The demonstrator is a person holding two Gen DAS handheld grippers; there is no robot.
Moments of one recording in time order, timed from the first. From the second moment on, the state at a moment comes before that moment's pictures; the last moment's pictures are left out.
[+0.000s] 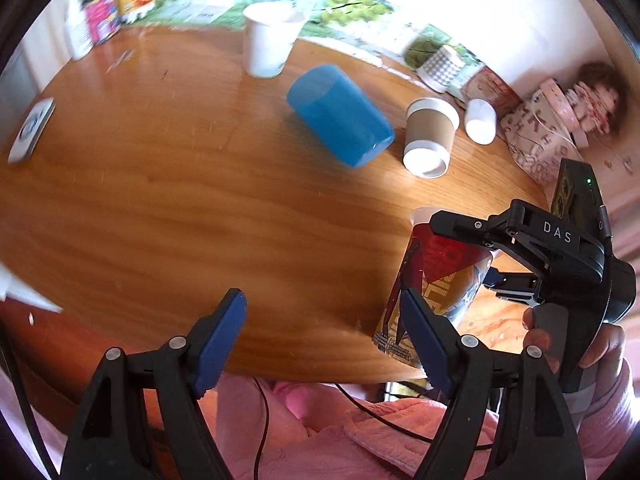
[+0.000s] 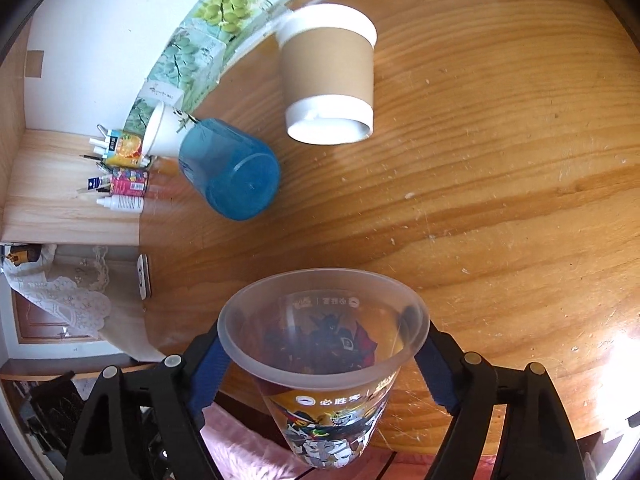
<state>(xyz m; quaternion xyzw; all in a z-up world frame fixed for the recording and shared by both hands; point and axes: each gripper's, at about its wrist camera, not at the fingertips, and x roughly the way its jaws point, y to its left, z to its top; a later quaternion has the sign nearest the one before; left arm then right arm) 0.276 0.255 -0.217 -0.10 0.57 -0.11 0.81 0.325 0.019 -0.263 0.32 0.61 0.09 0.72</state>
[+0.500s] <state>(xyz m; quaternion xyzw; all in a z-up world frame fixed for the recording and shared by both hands) 0.326 0.288 -0.195 -0.04 0.55 -0.21 0.81 0.303 0.059 -0.197 0.24 0.46 -0.01 0.85</state>
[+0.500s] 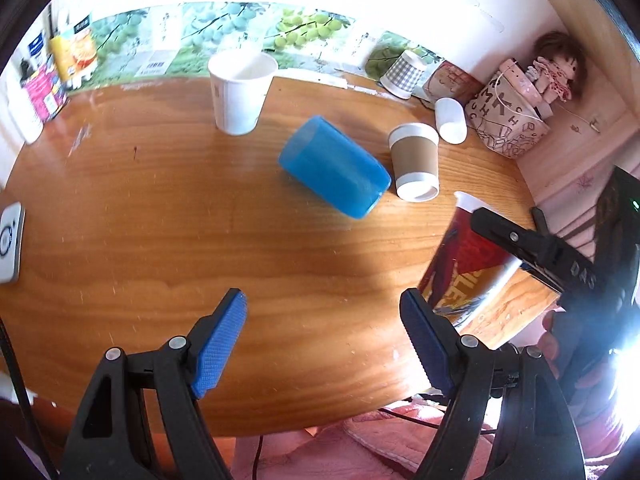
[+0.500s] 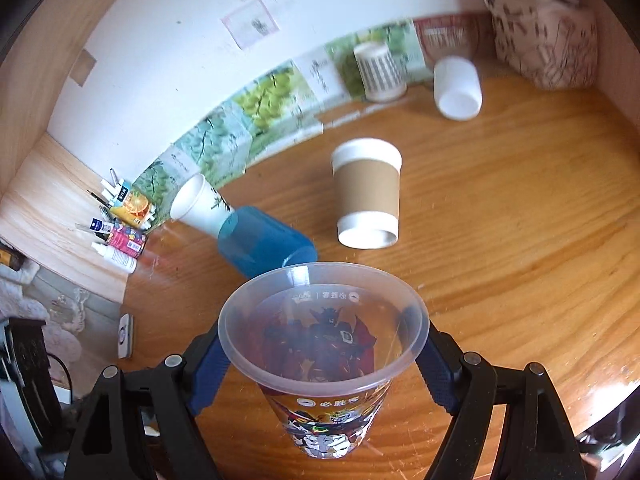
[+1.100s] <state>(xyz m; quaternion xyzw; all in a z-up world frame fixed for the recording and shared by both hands) 0.351 0.296 -0.184 0.03 0.53 -0.26 0.81 0.278 0.116 -0.190 0.09 0.30 -0.07 0.95</state>
